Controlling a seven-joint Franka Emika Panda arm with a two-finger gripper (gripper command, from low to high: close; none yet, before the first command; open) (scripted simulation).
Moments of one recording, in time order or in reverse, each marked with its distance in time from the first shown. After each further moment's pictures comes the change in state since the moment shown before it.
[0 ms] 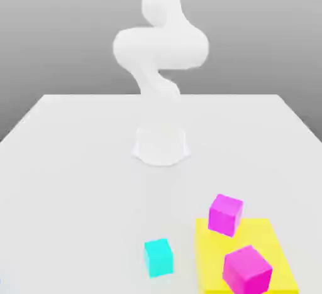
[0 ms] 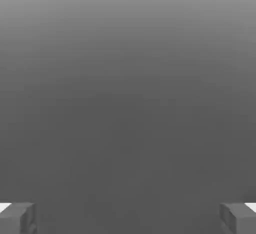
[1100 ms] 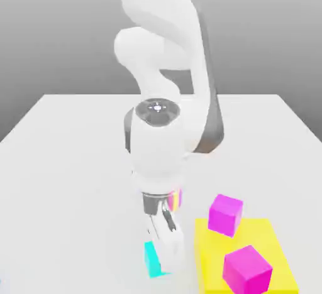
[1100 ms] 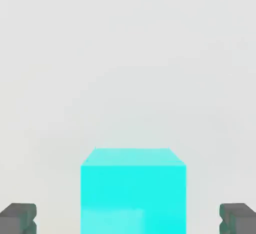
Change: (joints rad) arm -0.078 1.088 0.046 -0.260 -0.151 0.614 1.275
